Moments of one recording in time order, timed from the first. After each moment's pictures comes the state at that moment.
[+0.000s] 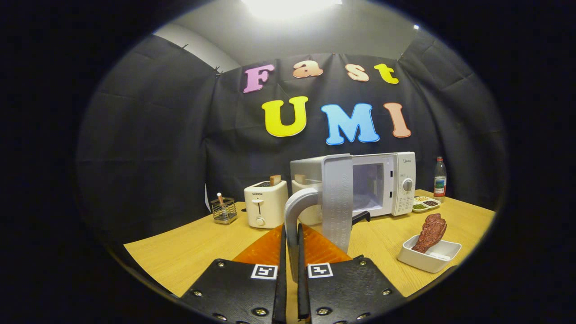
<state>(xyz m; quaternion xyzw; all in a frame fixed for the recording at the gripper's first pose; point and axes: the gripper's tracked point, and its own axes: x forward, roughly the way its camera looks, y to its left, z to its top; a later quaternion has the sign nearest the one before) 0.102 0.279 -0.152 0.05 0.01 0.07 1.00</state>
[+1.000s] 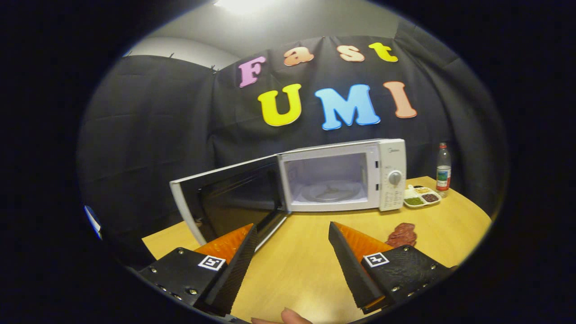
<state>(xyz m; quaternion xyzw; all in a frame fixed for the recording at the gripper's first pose) 0.111 0.090 -0.156 0.09 0.09 0.11 0.99</state>
